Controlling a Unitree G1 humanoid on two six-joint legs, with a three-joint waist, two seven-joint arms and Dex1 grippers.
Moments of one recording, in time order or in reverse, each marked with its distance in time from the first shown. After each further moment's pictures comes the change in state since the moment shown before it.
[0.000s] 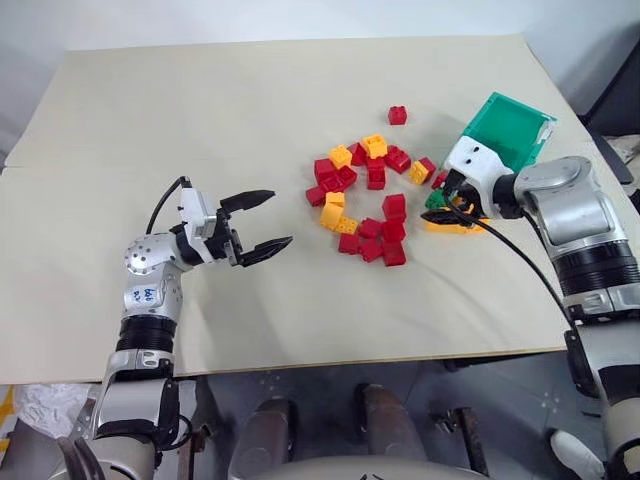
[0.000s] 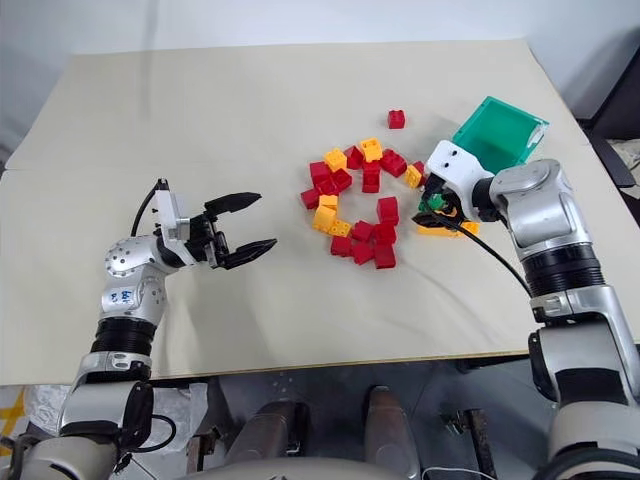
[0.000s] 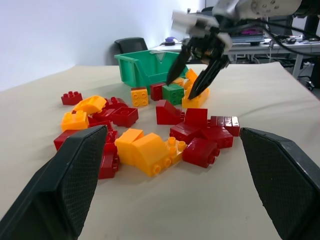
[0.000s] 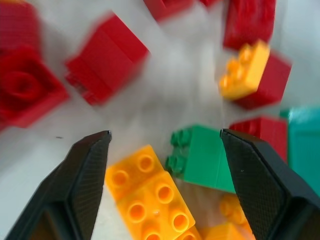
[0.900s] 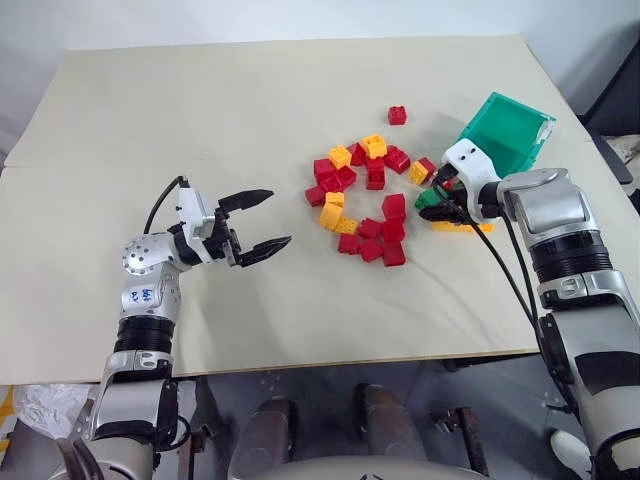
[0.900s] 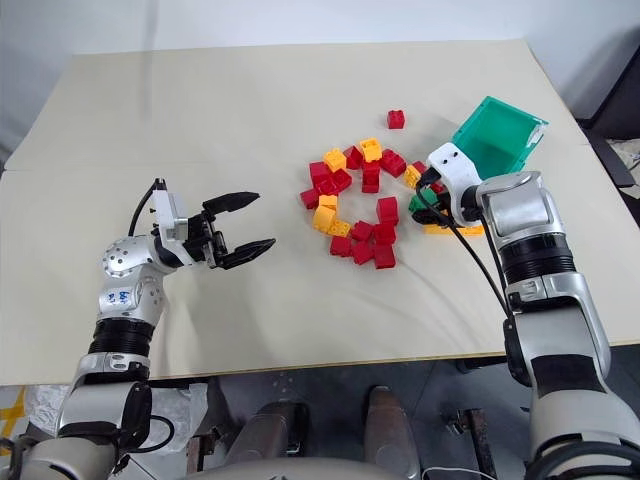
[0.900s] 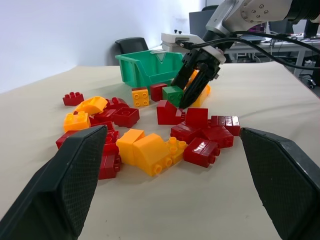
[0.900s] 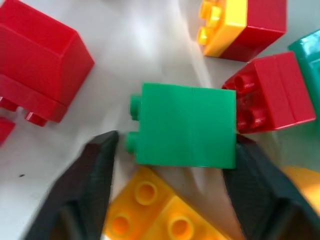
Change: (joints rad) left arm 0.000 0.001 0.000 -0.013 -0.001 0.001 0.001; right arm -0.047 0.090 -0.041 0.098 0.038 0.216 -0.099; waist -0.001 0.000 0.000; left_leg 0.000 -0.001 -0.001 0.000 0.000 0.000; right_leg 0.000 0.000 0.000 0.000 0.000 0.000
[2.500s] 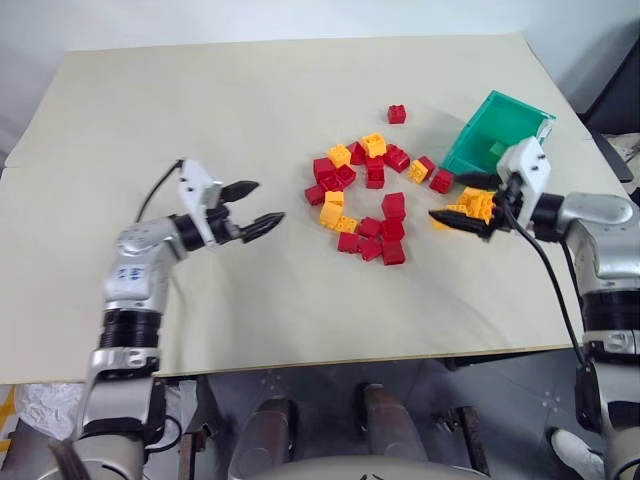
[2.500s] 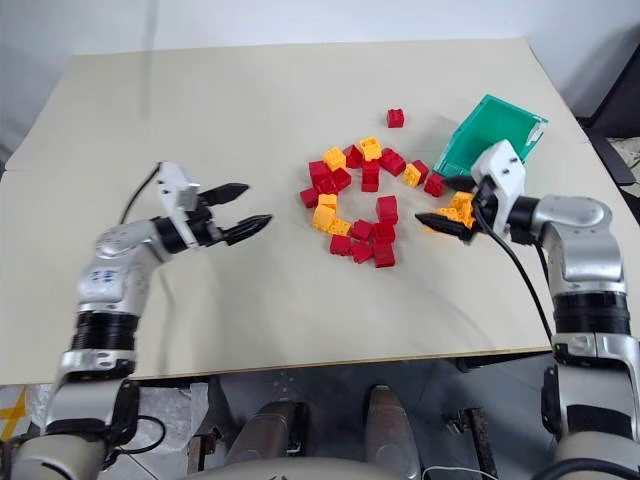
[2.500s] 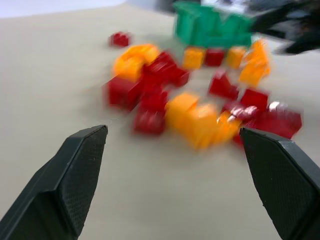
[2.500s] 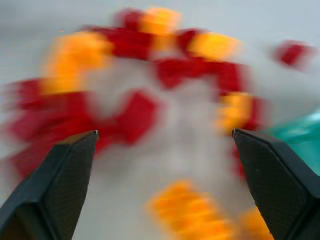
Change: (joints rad) left arm 0.026 0.115 0.014 -0.204 0.045 0.479 0.304; right arm 0.361 -0.139 -0.284 -0.217 0.343 -0.498 0.315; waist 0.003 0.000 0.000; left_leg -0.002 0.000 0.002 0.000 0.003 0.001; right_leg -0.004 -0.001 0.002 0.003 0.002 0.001
